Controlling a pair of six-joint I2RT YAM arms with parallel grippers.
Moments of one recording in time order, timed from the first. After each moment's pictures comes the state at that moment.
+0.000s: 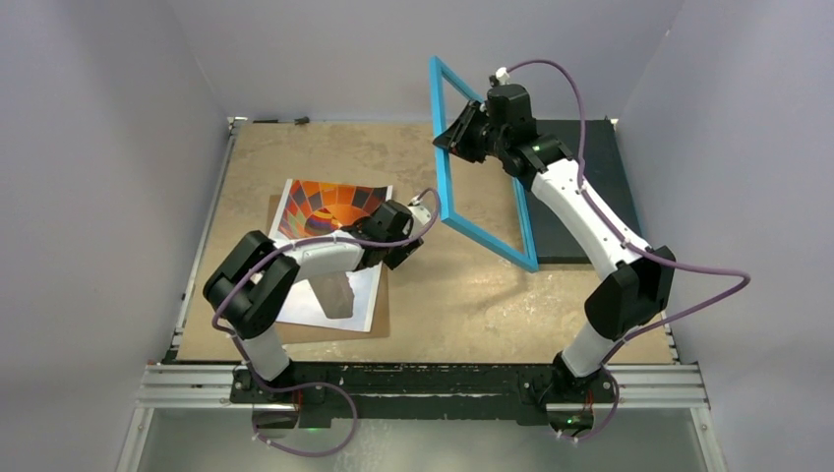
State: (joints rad) left arm -0.71 1.73 0.97 -0.10 -0.28 0.27; right arm 0.46 1.66 1.69 -0.51 -0.12 0.81
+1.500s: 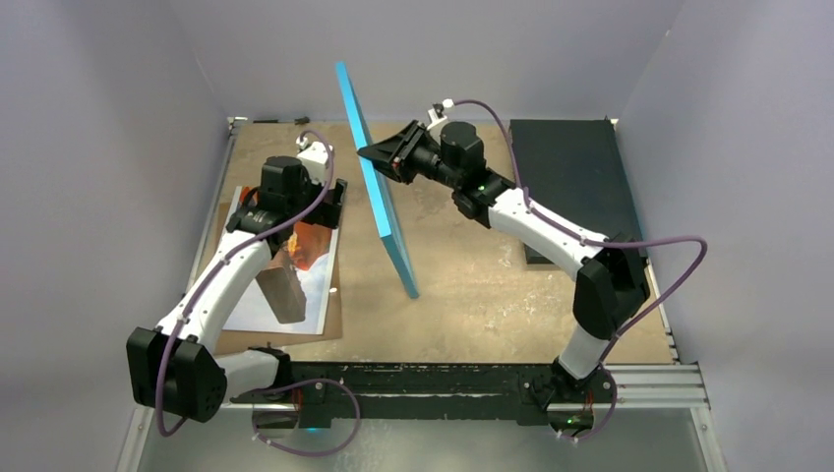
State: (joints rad) left arm -0.24 1.21 1.02 -0.43 -0.01 0.09; right arm 0.69 1.71 1.47 0.14 -0.31 1.33
